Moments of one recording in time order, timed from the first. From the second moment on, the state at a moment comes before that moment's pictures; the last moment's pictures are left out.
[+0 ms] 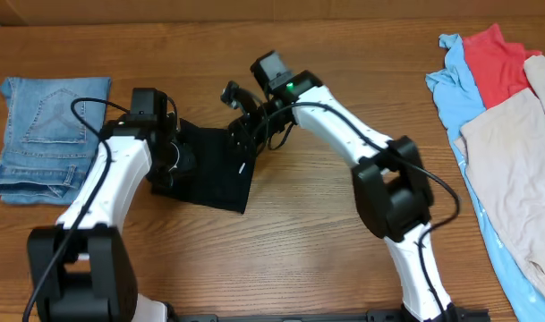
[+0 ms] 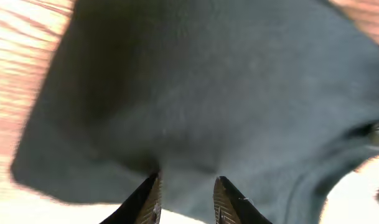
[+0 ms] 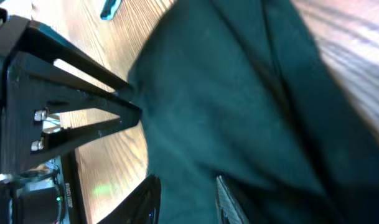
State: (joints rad) left arm -0.02 1.70 1.14 -0.83 0.17 -0.34; right arm 0.57 2.36 1.94 -0.83 -0.83 -0.11
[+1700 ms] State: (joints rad) left arm -0.02 1.51 1.16 -0.94 0.12 -0.26; right arm 0.36 2.24 2.00 -1.12 -0.38 -0.06
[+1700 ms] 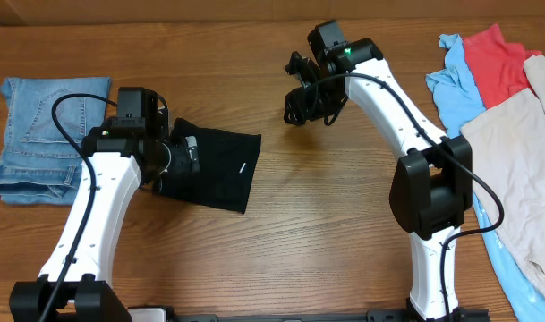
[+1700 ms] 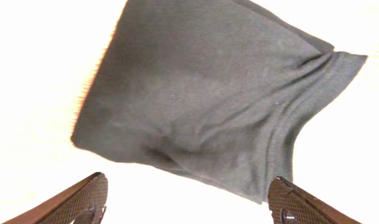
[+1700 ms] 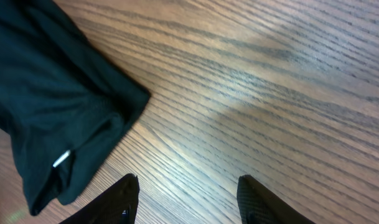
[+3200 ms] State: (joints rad) left arm 0.03 1.53 0.68 -0.32 0.03 -0.63; right arm 0.54 2.42 2.00 -1.18 -0.36 -0.13
